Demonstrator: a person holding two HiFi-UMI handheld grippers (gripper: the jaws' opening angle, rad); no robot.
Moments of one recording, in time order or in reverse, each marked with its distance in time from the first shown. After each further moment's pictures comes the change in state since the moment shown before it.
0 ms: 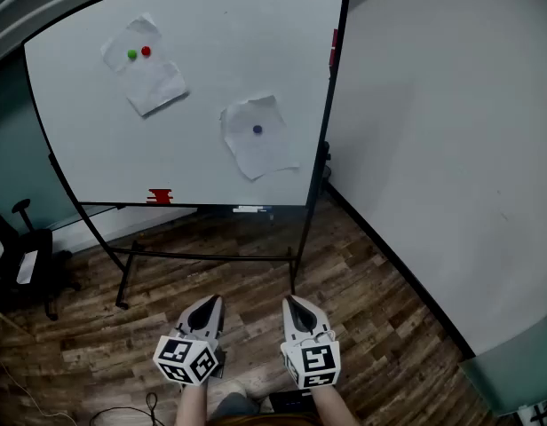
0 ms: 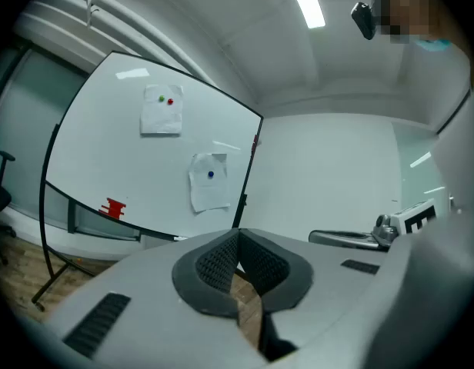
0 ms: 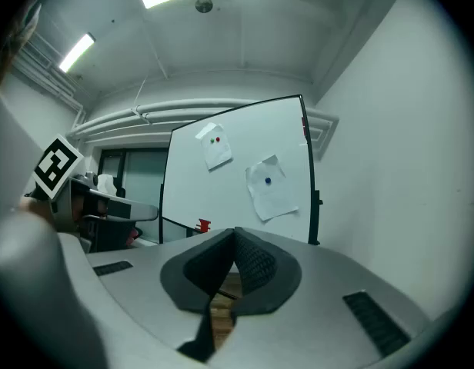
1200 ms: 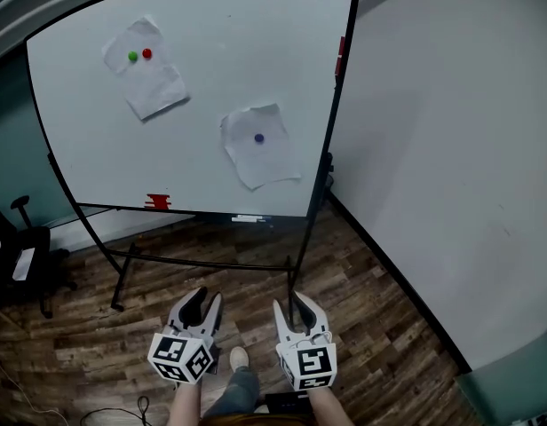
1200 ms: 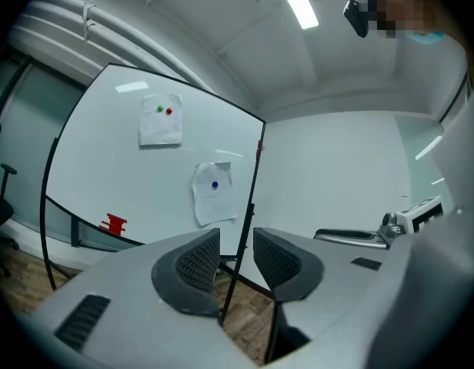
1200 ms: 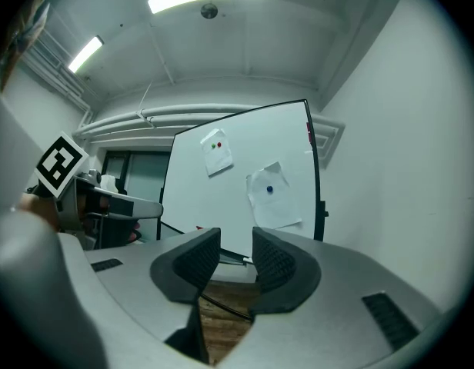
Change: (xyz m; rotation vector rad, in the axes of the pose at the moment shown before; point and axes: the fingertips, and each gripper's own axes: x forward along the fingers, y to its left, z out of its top) left arm 0.031 0.010 0.025 0.047 -0.053 0.047; right arm 0.029 -0.018 0.017 -0.036 -0.044 0.031
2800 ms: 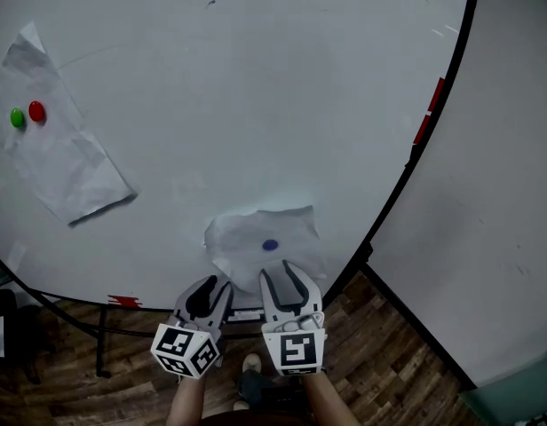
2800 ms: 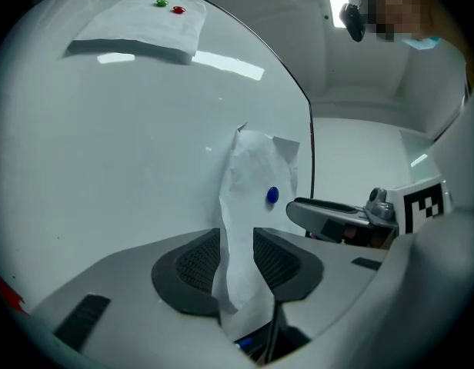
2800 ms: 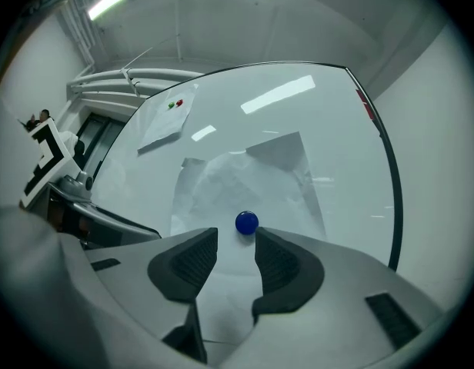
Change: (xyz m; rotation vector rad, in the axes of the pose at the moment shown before) left arm 0.386 0.188 0.071 -0.037 -0.007 -0.215; right arm 0.419 -0.138 0.060 -0.235 -0.084 -0.156
